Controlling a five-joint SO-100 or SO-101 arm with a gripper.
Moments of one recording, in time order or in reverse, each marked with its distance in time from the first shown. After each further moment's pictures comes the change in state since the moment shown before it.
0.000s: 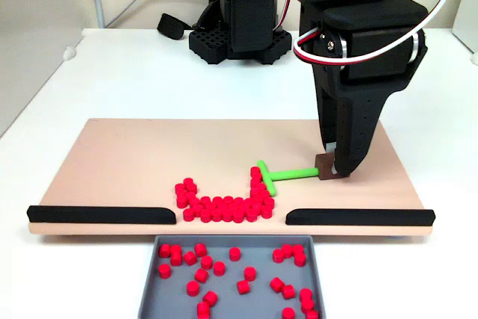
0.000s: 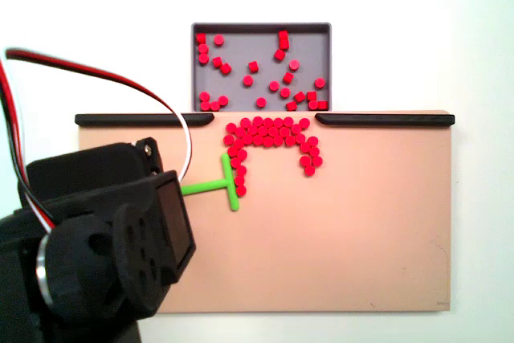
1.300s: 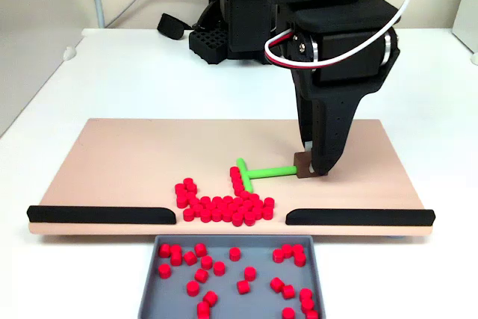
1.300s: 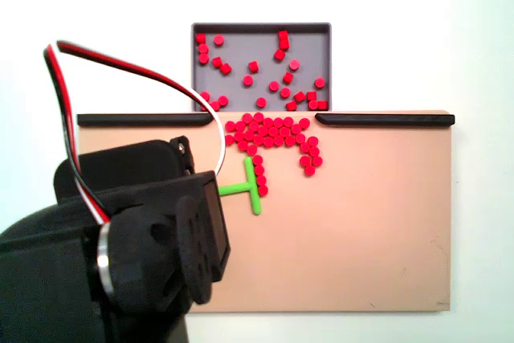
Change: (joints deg) arm 3.4 -0.4 -0.4 1.8 -2.4
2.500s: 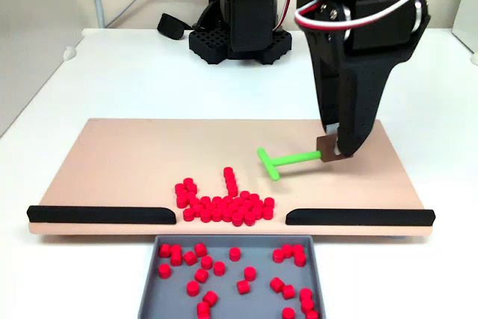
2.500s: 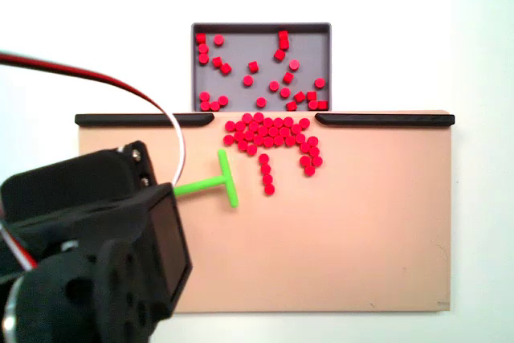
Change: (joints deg) arm -4.5 5.3 0.1 0.4 -1.3
